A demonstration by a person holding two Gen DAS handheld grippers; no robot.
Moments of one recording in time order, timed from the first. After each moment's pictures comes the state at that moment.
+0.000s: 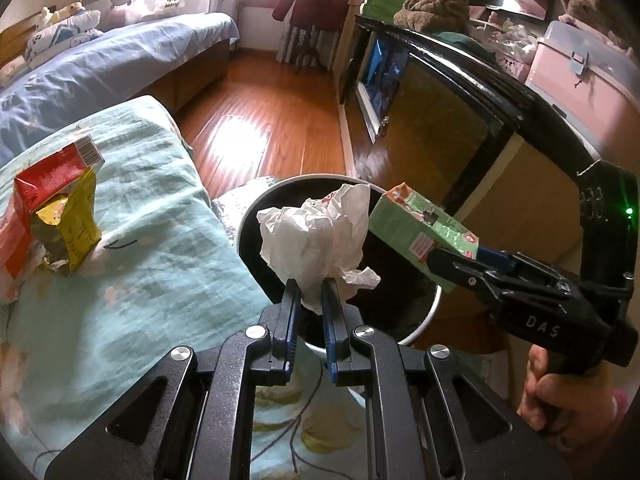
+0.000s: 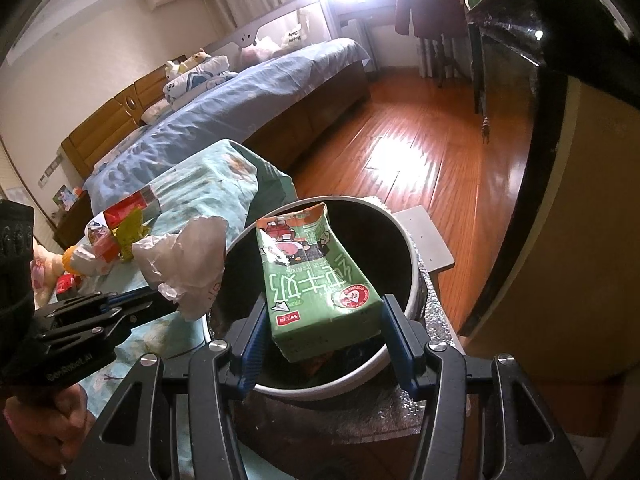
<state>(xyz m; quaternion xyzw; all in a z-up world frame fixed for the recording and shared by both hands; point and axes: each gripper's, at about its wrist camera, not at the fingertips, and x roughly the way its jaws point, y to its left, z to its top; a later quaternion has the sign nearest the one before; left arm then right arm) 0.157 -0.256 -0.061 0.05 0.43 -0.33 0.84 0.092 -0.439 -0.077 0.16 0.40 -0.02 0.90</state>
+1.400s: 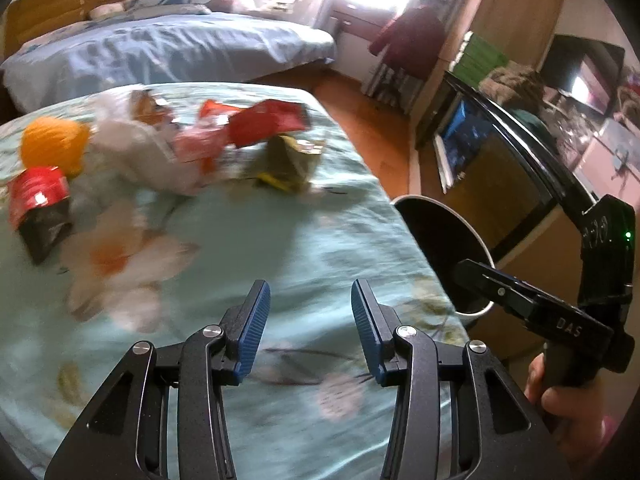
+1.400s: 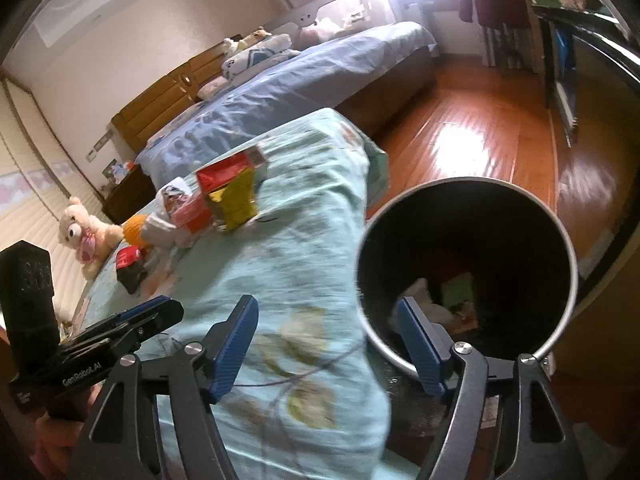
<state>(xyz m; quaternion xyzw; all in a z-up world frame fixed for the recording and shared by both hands) 0.137 -0.099 -0.062 -0.07 0.42 -0.20 0.88 0.109 -0.331 -0.066 0.16 0.41 0.09 0.89</state>
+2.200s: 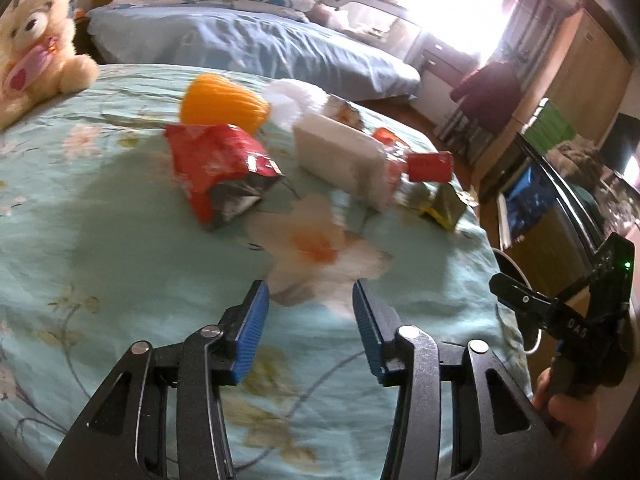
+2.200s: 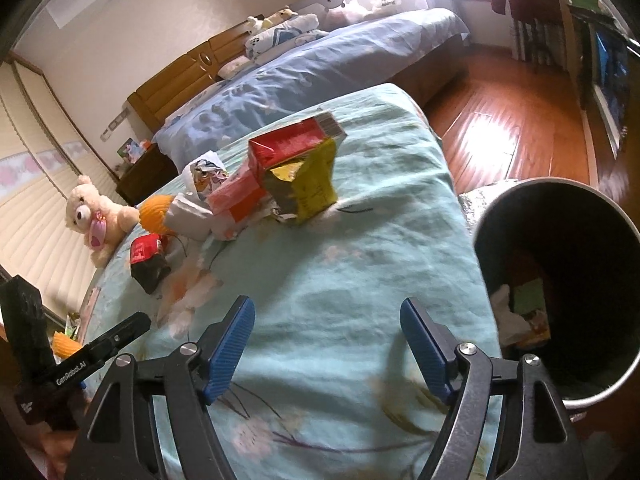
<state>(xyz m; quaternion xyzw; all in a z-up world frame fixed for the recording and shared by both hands) 0.137 0.026 -0.077 -0.15 0.41 -0.08 0.89 0.150 -0.260 -0.077 0.15 0.43 0.13 0.88</state>
